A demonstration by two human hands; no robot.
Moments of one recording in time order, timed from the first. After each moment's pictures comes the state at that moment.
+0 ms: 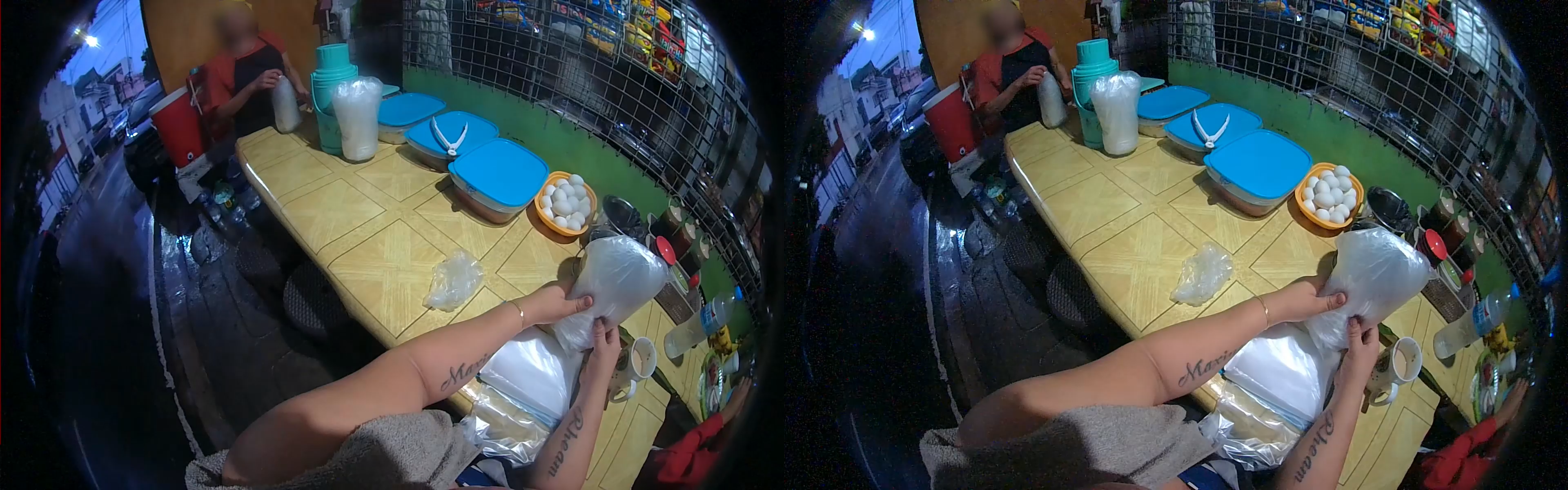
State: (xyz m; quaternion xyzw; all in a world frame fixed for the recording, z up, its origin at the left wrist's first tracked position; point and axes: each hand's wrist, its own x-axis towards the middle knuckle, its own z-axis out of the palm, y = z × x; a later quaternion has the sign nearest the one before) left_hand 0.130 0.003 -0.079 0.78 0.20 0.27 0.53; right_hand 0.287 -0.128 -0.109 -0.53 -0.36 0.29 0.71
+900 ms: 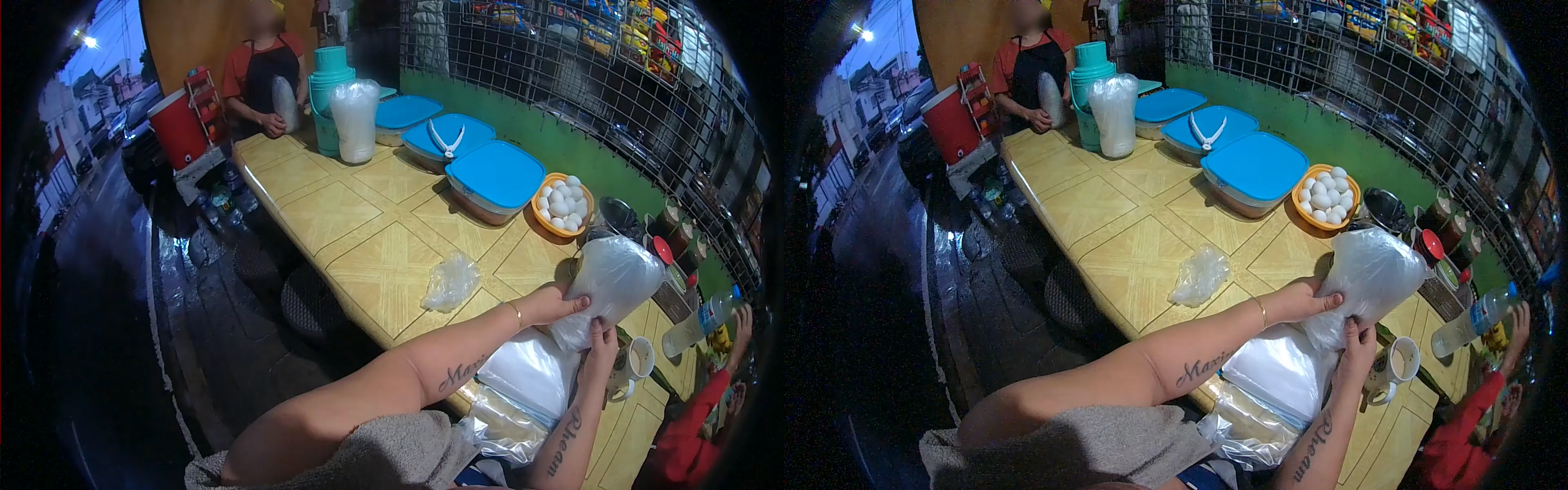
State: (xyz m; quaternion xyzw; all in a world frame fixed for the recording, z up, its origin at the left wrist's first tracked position) left_hand 0.135 0.004 -0.087 0.77 0.20 0.28 0.53; right_hand 0.286 -0.129 -0.108 -0.53 -0.36 0.29 0.71
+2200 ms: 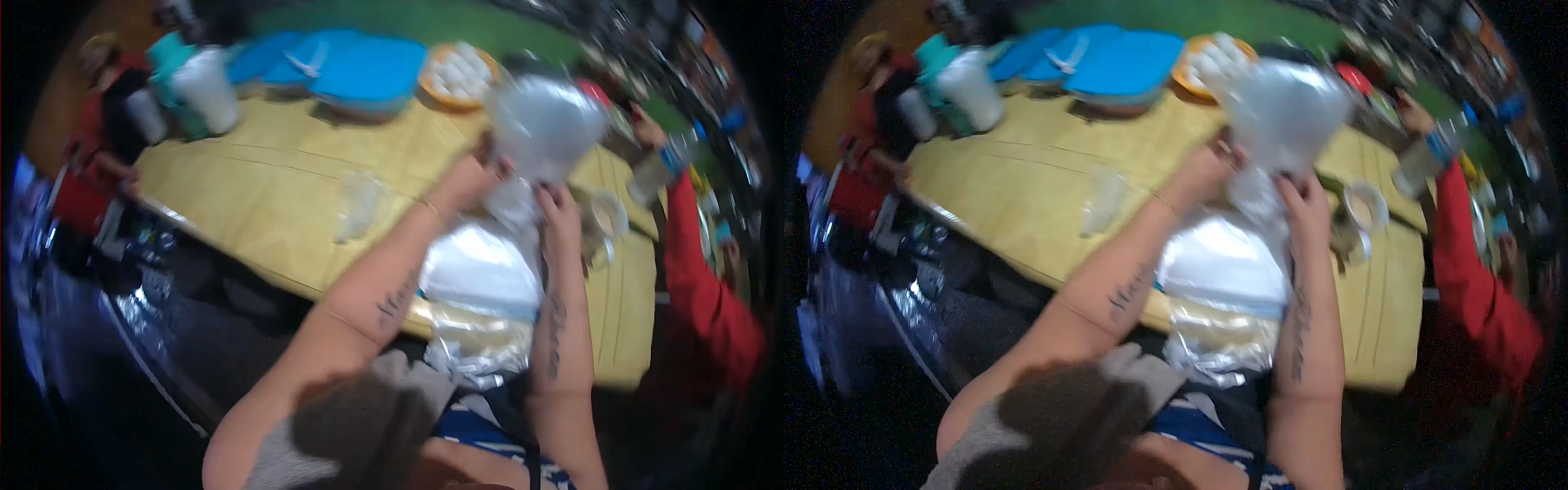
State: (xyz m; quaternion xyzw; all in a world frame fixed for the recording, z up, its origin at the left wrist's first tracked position) left_hand 0.149 0.013 -0.106 0.81 0.24 0.37 0.39; right_hand 0.292 -0.134 -0.110 -0.63 -0.36 0.23 0.65
